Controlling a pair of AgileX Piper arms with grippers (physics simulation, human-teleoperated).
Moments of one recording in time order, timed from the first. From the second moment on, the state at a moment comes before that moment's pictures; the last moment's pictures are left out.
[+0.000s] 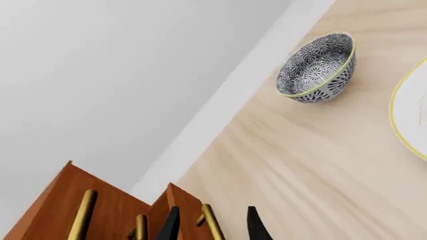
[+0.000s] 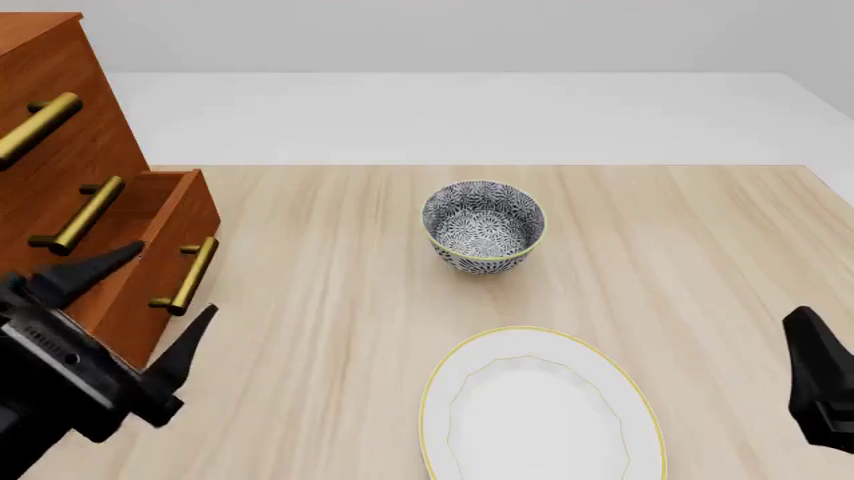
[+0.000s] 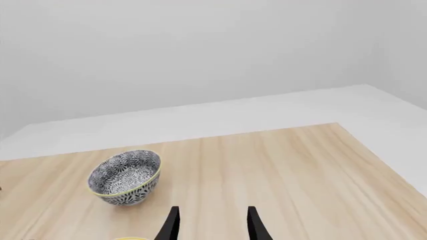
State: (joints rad) left arm -0.35 0.68 -0.07 -0.46 0.78; right arm -0.04 0.00 0.00 0.01 0.12
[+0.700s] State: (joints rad) left arm -0.35 0.44 -0.57 0.34 0.42; right arm 0.00 0.00 0.00 0.00 0.11
